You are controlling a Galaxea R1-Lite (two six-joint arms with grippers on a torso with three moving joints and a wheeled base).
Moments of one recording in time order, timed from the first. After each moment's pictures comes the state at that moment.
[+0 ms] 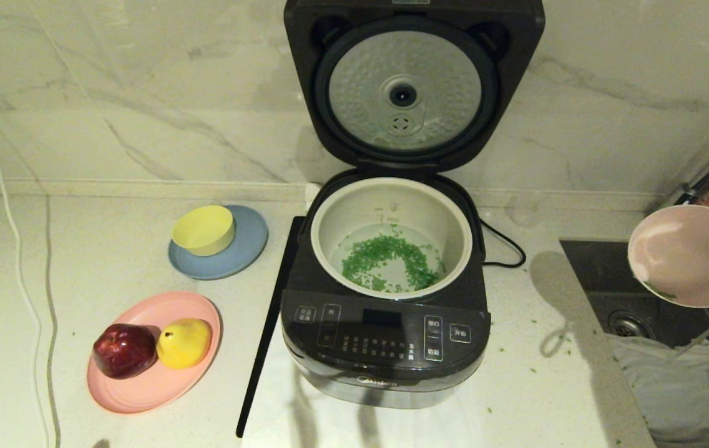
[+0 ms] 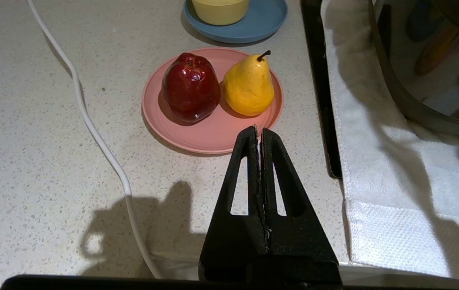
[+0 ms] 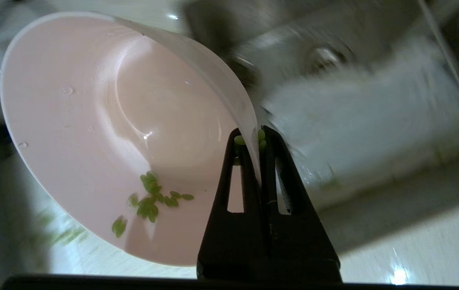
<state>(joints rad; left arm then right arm) -0.02 0.00 0.00 -0.01 0.00 0.01 -0.13 1.28 -0.87 0.04 -0.15 0.33</state>
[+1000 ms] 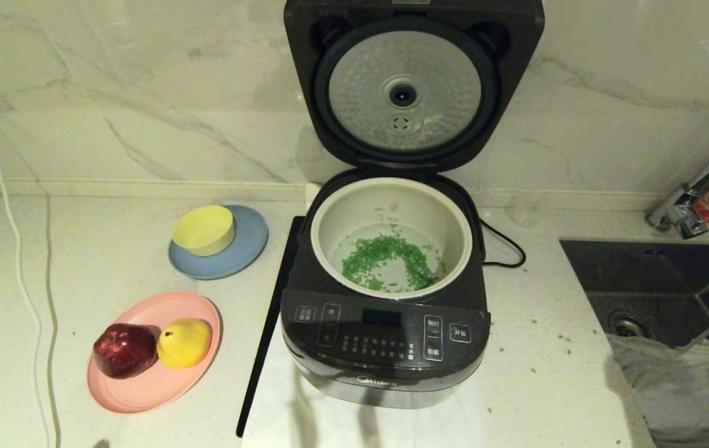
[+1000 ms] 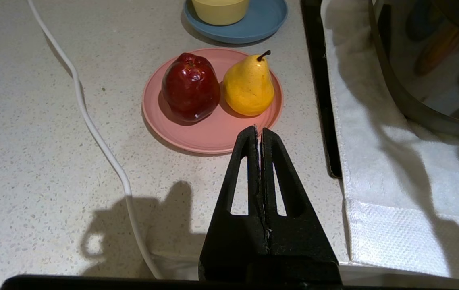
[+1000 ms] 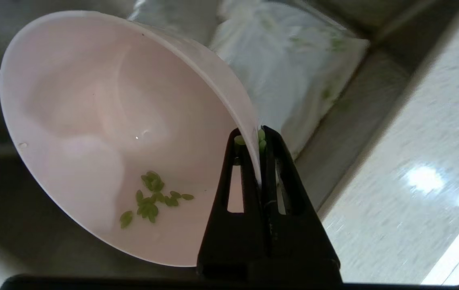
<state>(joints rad) -0.02 0.00 0.00 -0.01 0.00 0.01 -0.85 1.72 -0.72 -0.37 0.10 0.39</state>
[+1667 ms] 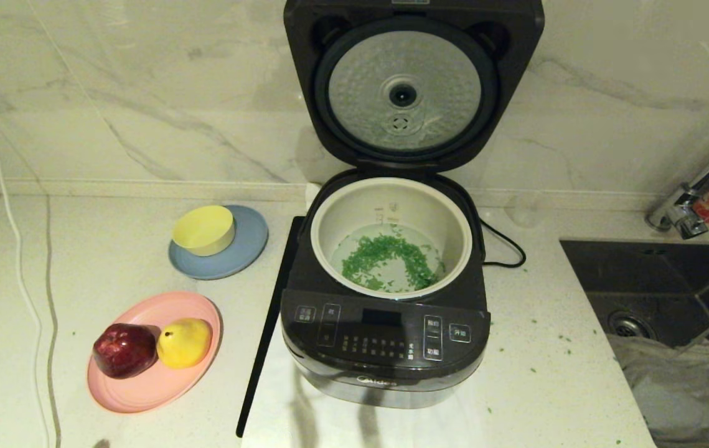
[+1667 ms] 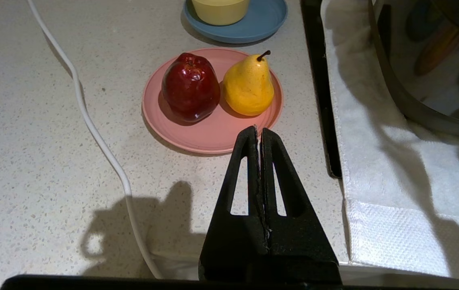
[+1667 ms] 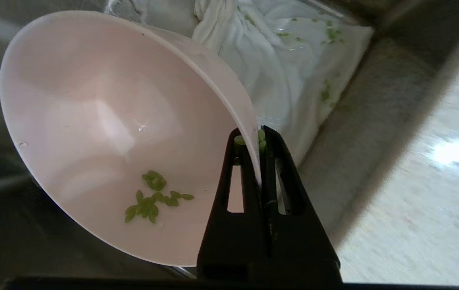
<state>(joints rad) -0.02 0.00 0.00 -0.01 0.00 0.01 -0.93 1.97 -0.90 -0.36 0.18 0.42</state>
